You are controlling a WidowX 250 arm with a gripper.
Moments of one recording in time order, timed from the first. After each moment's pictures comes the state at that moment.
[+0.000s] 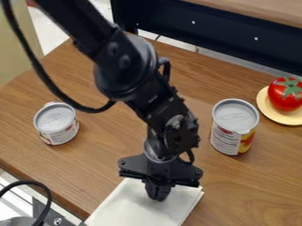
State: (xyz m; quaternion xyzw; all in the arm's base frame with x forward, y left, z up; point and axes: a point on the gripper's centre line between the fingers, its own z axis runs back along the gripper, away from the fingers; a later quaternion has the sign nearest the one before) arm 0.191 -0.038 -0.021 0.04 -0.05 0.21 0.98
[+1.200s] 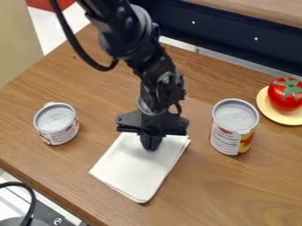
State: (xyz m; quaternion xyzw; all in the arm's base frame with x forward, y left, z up) arm 0.258 0.019 -0.019 0.06 -0.10 0.25 0.96
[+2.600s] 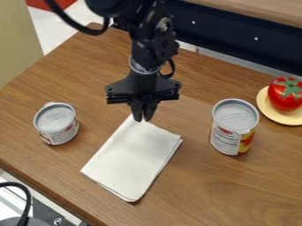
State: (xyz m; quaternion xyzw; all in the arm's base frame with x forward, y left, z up) arm 0.271 0.037 0.027 0.07 -0.09 0.36 0.93
